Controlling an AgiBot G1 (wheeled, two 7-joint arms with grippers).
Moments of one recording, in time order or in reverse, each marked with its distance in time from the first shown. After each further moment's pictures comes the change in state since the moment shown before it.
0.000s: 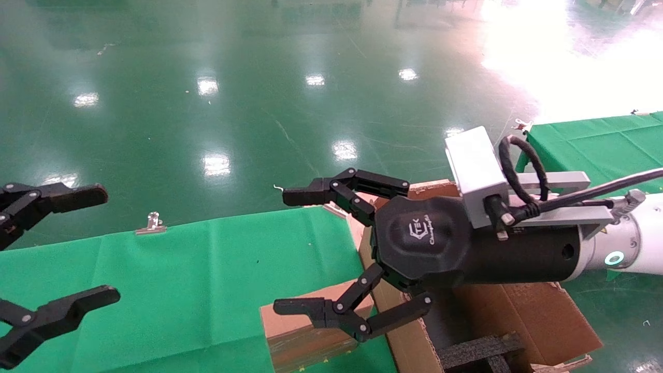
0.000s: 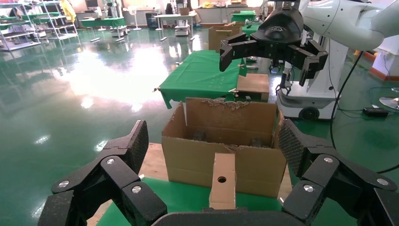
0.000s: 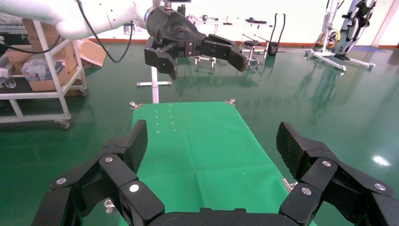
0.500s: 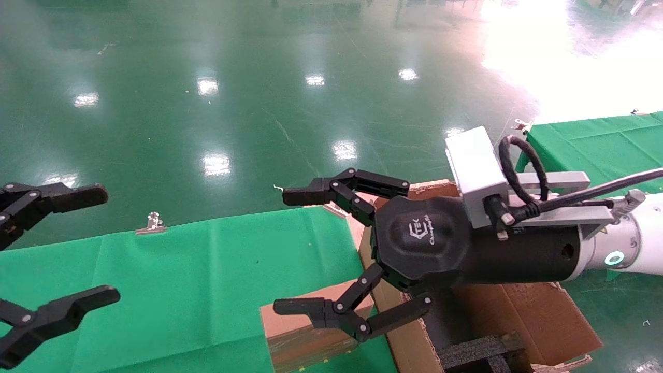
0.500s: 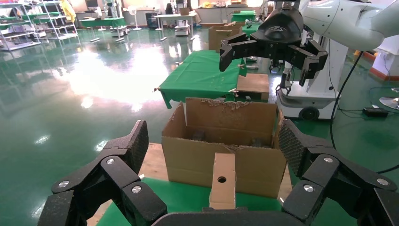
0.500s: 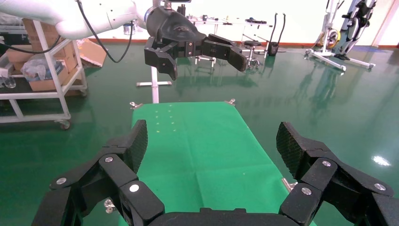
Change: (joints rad) left arm 0.000 0.000 0.000 0.000 0.000 0.000 0.000; right arm 0.000 0.000 0.000 0.000 0.000 0.000 0.000
